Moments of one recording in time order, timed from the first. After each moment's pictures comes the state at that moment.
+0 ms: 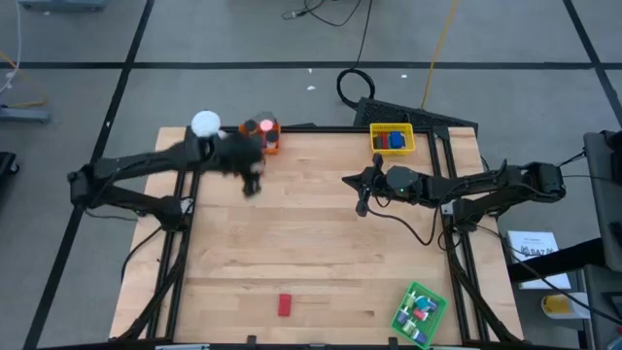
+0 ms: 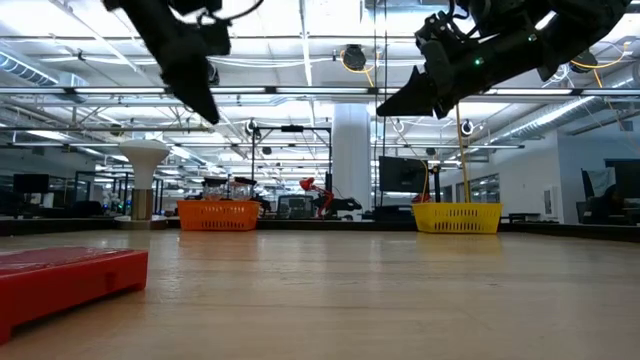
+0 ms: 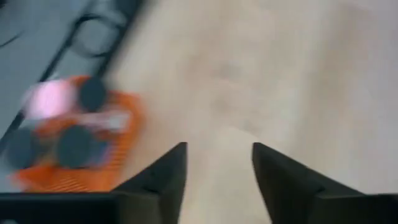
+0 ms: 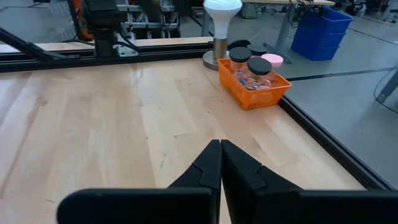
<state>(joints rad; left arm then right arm) 0.38 1.19 1.00 -0.70 -0.09 0.05 -0.11 1.23 0.55 0.41 0.23 0.01</state>
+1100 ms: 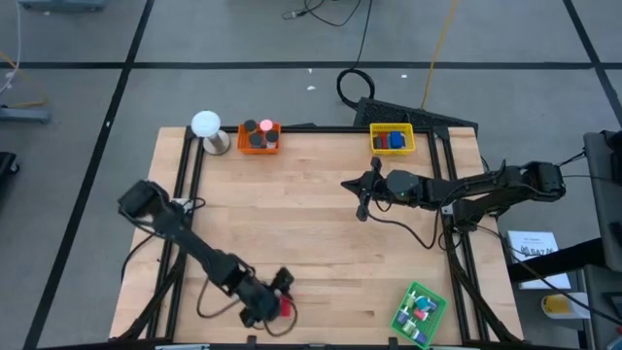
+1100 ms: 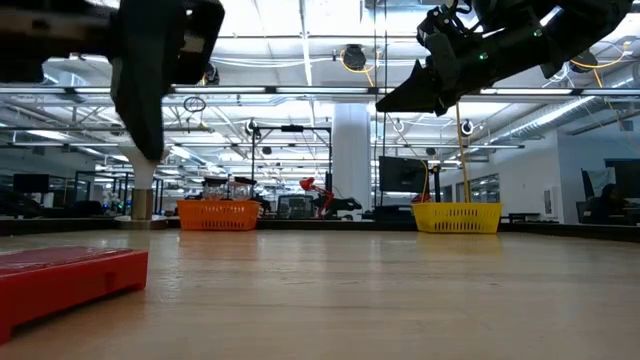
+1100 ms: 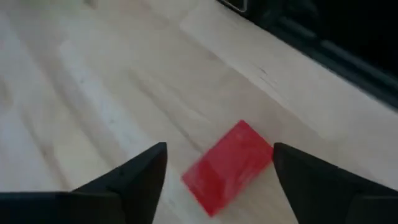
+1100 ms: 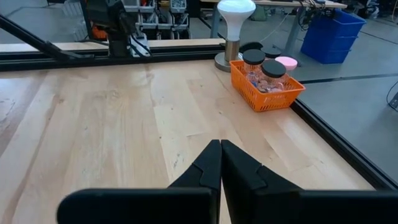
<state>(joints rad) -0.65 1.77 1.01 -0.10 -0.09 0.24 -0.06 1.23 0.55 0.41 0.23 0.01</state>
